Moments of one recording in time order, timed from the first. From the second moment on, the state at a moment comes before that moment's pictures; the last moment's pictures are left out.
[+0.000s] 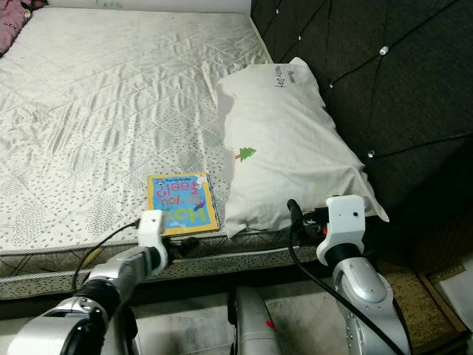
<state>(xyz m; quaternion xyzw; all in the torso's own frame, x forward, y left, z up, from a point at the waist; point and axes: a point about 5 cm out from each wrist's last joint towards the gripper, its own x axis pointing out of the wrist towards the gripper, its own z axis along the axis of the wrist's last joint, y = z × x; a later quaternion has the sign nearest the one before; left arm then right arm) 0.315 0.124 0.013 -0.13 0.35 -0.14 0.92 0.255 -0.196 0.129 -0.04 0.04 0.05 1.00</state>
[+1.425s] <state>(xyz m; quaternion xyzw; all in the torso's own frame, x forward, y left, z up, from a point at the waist) 0.318 0.113 0.046 -0.09 0.19 -0.14 0.97 0.274 -0.180 0.126 -0.01 0.02 0.05 1.00</state>
